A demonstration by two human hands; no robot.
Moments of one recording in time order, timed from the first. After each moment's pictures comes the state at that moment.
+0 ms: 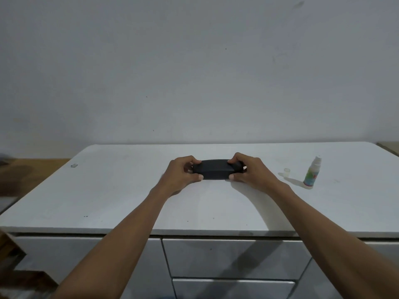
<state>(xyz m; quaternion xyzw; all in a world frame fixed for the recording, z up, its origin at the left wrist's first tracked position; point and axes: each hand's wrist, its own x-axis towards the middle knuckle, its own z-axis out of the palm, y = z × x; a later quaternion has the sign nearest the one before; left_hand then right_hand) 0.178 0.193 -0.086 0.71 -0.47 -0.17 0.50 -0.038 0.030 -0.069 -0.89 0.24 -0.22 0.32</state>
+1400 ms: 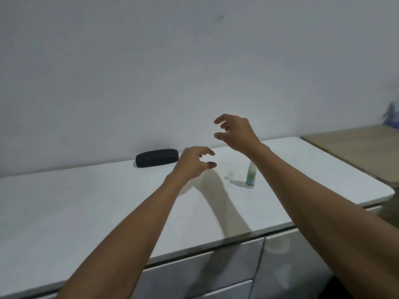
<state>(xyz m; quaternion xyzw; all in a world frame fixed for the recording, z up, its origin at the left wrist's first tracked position) 0.059 0.043 -0.035 0.68 -0.60 -0.13 0.39 -0.097 -0.036 0.038 -0.82 0.38 -0.37 0.21</state>
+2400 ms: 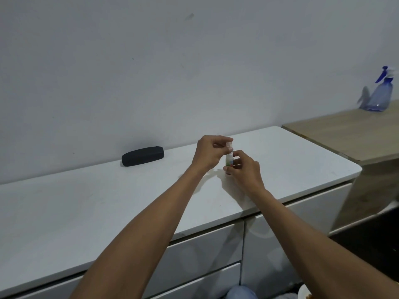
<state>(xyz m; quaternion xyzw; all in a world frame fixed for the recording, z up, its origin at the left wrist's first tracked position) -0.043 0.019 -0.025 0.56 -0.59 -0.24 0.53 -0.187 0.003 -0.081 -0.69 0.46 -0.43 0.35</state>
